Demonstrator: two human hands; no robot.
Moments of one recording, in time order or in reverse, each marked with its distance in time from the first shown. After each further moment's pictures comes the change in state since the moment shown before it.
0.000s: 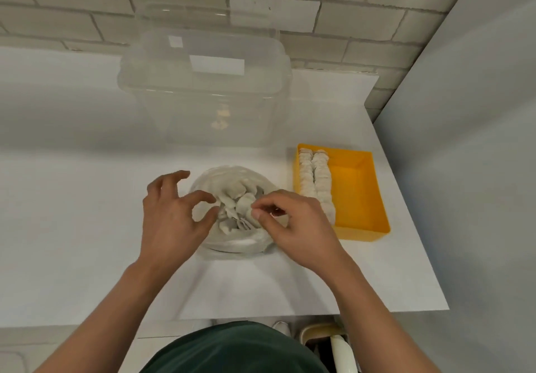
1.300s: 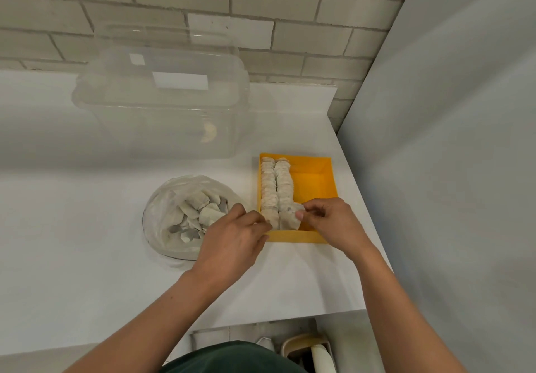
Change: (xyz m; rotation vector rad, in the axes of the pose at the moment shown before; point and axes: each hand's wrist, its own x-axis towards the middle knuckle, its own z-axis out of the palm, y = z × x) left_hand -0.017 0.121 0.056 0.078 -0.107 0.623; right_hand -0.025 0.121 -0.087 0.006 0.041 0.482
